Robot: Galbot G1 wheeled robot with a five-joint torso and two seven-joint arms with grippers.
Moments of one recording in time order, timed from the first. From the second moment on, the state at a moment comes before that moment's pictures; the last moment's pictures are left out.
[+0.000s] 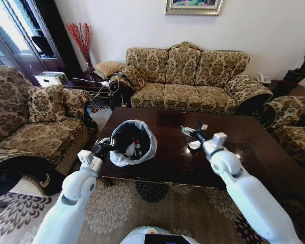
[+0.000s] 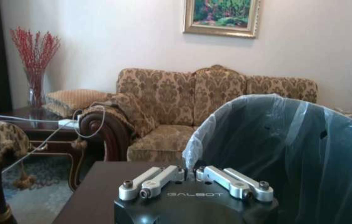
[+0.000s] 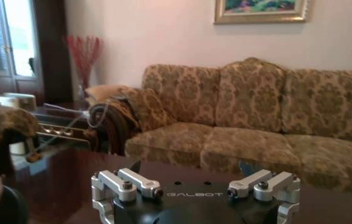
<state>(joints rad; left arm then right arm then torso) 1.32 -1.20 -0.63 -2.23 -0.43 0.39 0.01 -1.00 0.93 0.37 1.91 0.63 -0.30 0.11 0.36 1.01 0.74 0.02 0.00</state>
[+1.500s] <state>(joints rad) 1.33 -1.22 -0.62 -2.25 -0.42 0.38 0.01 -1.02 1.06 0.32 1.66 0.53 -0.15 -0.01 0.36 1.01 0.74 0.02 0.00</state>
